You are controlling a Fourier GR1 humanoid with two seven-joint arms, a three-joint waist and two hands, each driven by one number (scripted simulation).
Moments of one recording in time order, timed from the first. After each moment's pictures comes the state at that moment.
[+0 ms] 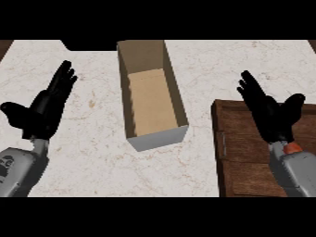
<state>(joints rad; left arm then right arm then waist) -0.30 0.43 -0.23 -1.43 0.33 0.23 -0.01 -0.28 -0.35 0.22 -1.42 -0.33 -0.18 0.14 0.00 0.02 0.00</state>
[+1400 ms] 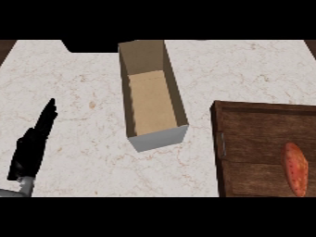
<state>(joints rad) -0.03 0.48 -0.25 -1.50 0.12 0.34 0.06 0.06 -0.95 -0.05 -1.49 -0.21 0.10 0.21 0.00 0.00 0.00</state>
